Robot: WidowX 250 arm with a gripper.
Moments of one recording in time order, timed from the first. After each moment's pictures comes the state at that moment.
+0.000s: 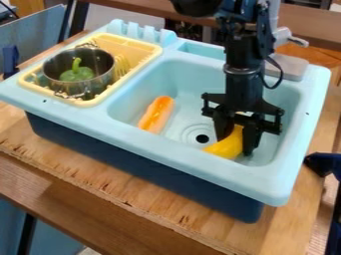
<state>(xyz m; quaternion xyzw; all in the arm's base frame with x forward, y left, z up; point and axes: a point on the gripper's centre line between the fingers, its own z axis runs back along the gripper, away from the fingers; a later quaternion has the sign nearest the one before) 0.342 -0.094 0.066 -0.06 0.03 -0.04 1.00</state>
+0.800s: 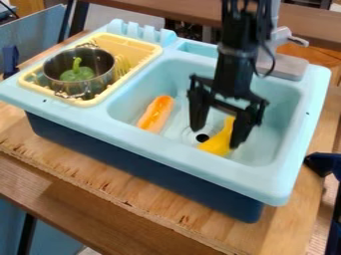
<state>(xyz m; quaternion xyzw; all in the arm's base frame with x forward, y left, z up) 0.344 -0.073 0.096 0.01 0.05 -0.06 1.00</state>
